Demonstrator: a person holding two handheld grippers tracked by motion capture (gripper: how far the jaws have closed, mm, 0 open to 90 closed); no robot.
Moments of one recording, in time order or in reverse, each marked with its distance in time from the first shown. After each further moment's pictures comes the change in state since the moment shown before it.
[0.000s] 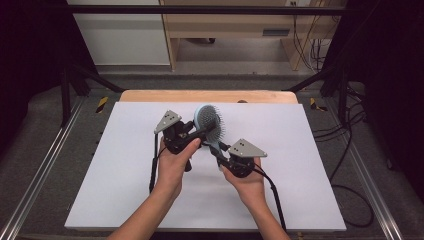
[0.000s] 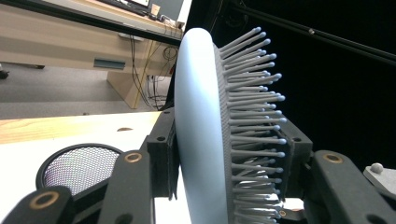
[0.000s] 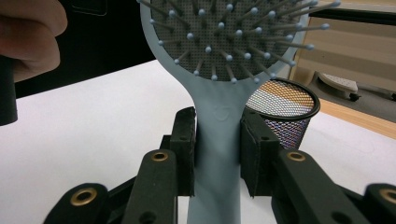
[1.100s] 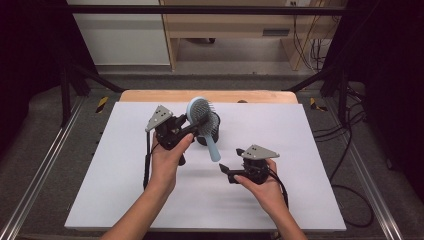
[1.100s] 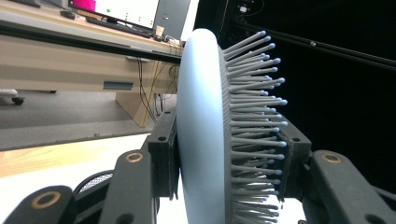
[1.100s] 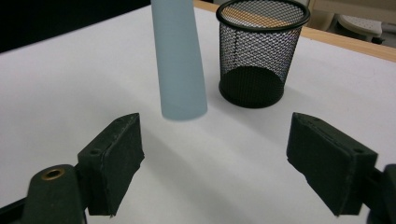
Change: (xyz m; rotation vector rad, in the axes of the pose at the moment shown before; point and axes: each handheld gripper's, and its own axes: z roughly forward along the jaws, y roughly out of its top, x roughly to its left) left arm 0.009 0.015 -0.011 -0.068 0.020 0.066; right arm -0.026 -0.026 -0.026 0.200 0.044 0.058
